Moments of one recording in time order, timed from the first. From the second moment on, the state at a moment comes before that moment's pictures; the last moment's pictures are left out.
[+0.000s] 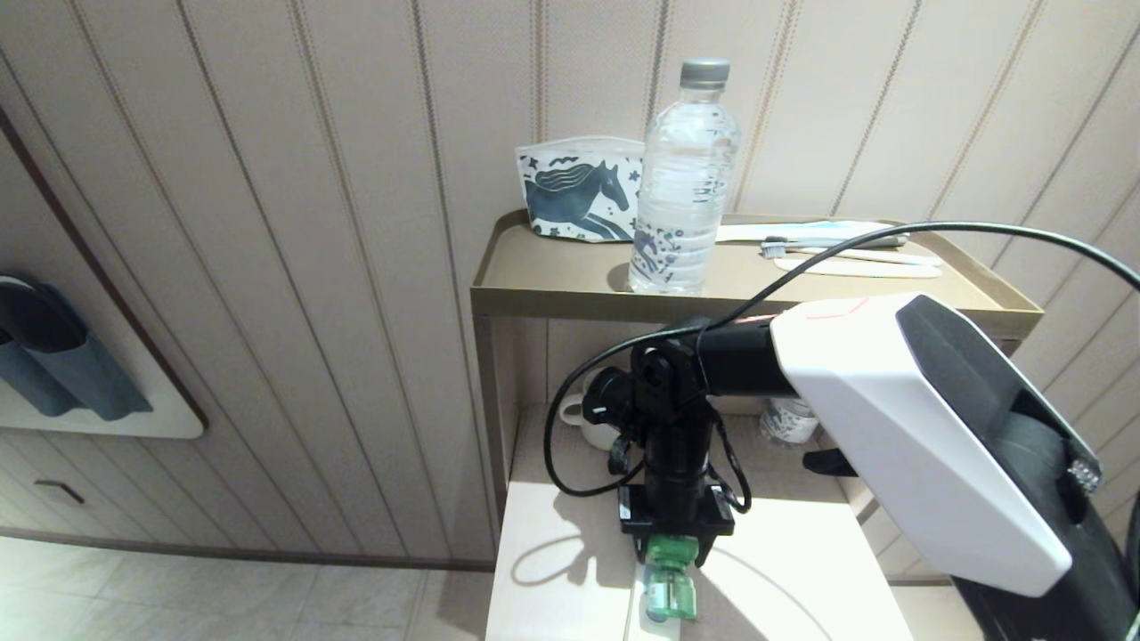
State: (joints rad) left arm 0.00 0.00 0.00 -0.01 0.00 0.00; right arm 0.61 2.42 -1.95 1.10 0.05 0.72
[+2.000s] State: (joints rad) left arm 0.00 0.00 0.00 -0.01 0.00 0.00; right arm 0.54 2.44 -1.95 1.06 0.06 0.73
